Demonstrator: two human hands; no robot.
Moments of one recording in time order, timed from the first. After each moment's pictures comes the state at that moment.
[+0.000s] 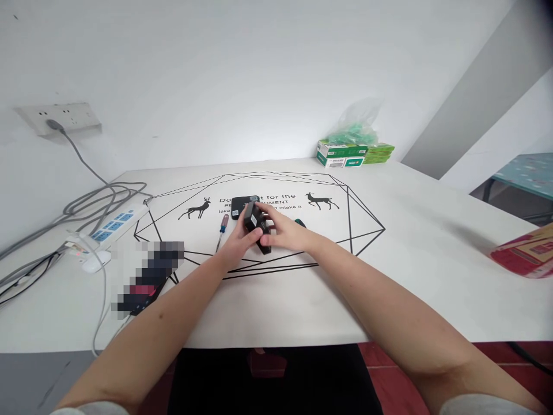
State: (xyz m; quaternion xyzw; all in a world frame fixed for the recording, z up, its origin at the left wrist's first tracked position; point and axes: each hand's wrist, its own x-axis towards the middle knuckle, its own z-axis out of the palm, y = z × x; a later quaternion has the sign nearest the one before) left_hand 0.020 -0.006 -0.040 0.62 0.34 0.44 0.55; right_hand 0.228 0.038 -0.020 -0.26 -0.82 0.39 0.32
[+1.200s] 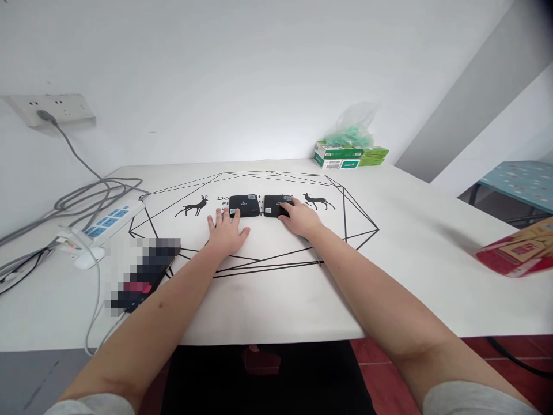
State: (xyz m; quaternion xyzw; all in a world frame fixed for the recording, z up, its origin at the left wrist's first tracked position) left_hand 0.001 0.030 -0.053 0.73 0.67 0.08 0.06; right_hand 0.265 0.076 -0.032 -0.61 -0.78 0.05 0.10
